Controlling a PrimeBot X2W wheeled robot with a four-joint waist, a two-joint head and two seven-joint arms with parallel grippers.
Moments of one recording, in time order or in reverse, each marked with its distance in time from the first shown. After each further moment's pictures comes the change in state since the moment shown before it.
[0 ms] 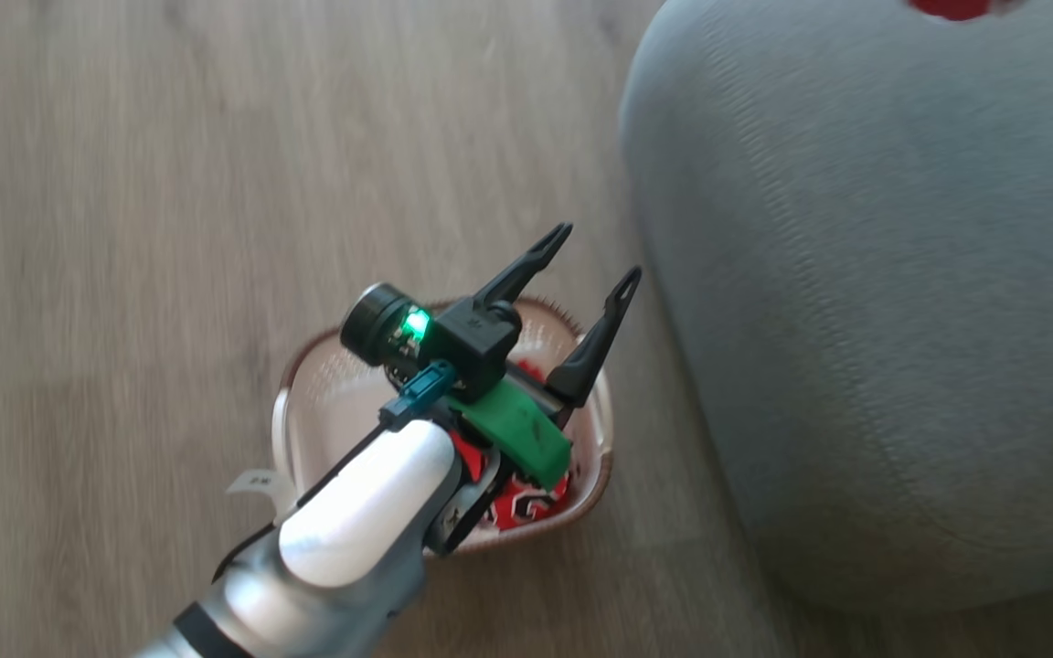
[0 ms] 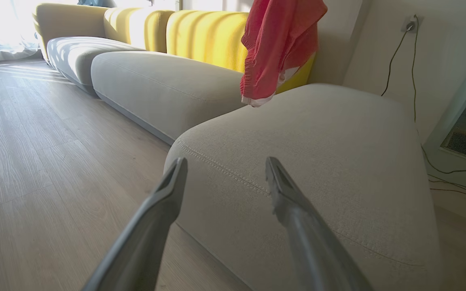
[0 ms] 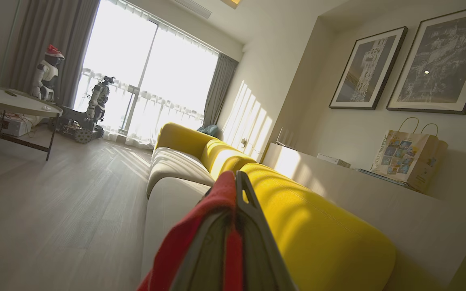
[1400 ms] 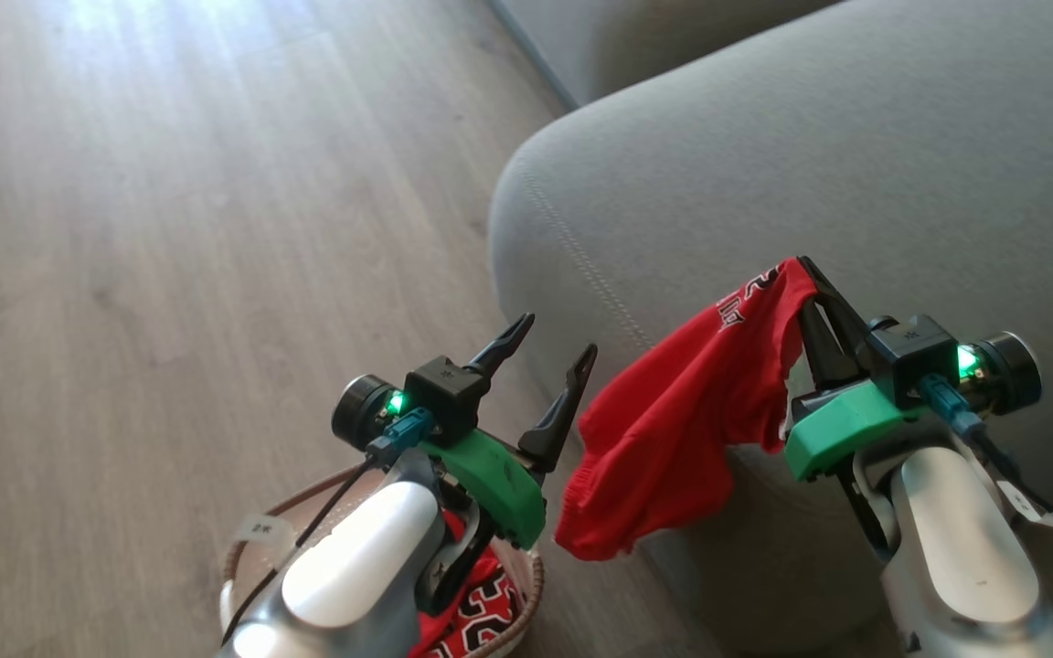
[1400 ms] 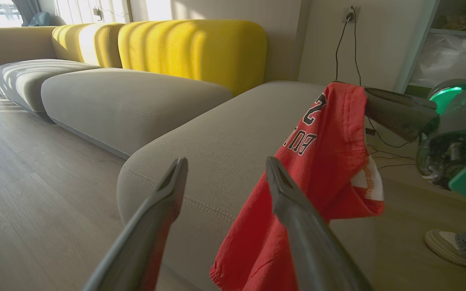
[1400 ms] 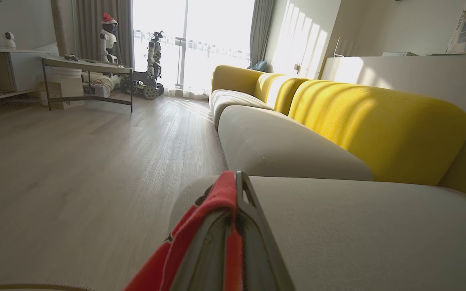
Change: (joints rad) left arm 0.107 -0.041 0.041 0.163 -0.064 -0.053 -0.007; right arm 1.126 0.363 0.091 -0.541 0.003 0.000 -0.053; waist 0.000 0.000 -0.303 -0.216
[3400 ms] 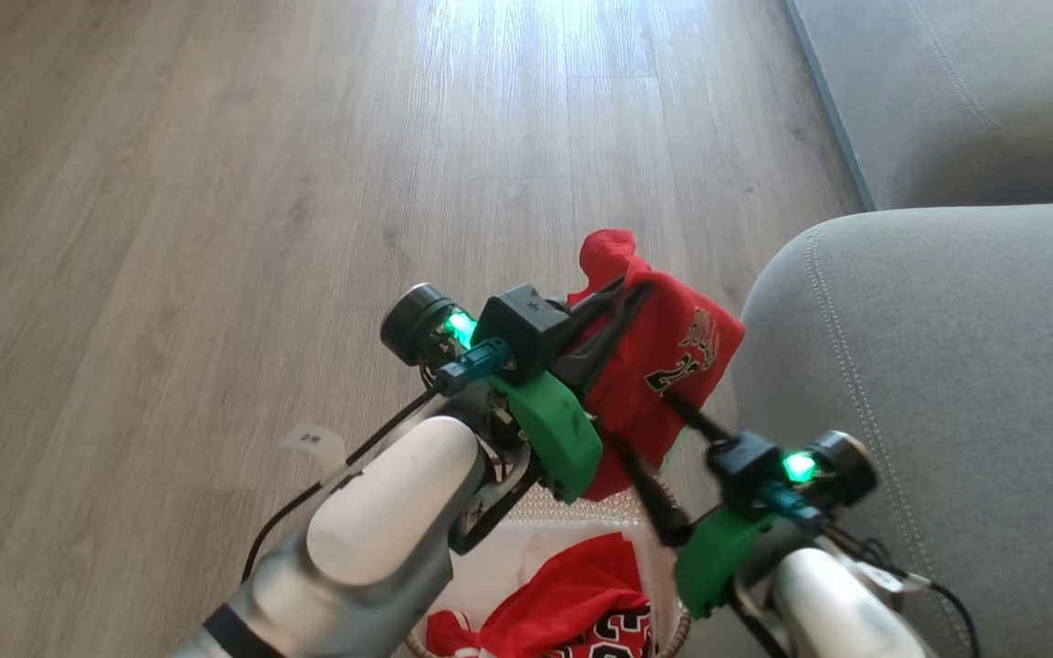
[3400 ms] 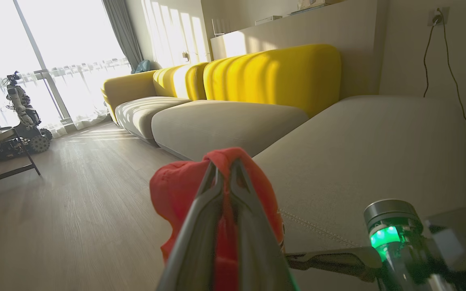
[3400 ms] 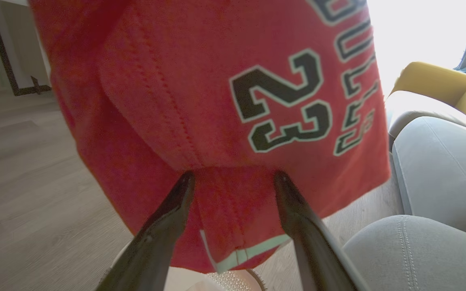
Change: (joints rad) left arm -0.104 -0.026 0.011 -0.128 0.121 -0.062 0.190; right arm 0.076 0.012 0.315 0.130 0.097 0.000 0.000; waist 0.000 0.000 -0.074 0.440
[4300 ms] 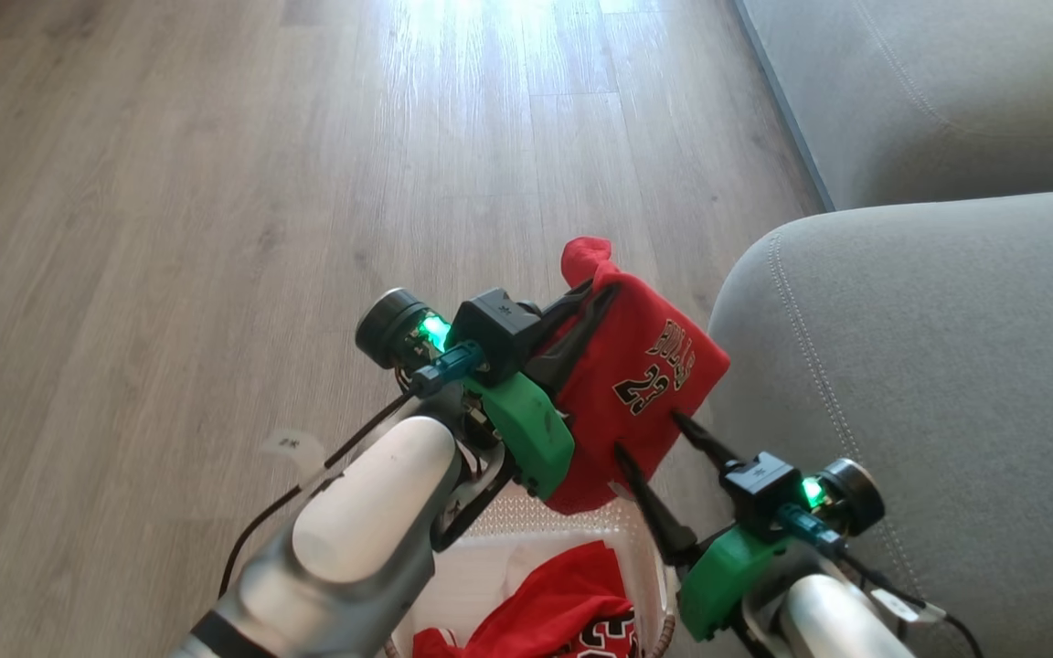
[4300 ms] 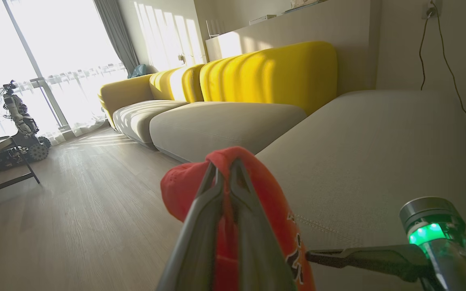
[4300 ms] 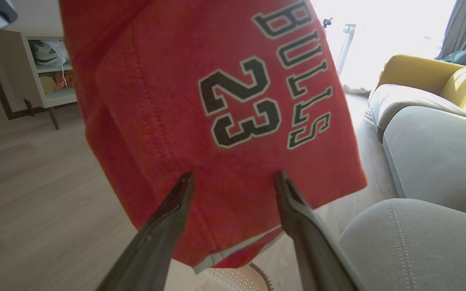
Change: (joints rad) left arm 0.019 0.000 0.054 0.058 0.050 -0.034 -0.031; right arm 0.067 0.007 -0.019 -0.068 0.028 0.000 0.000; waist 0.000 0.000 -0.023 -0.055
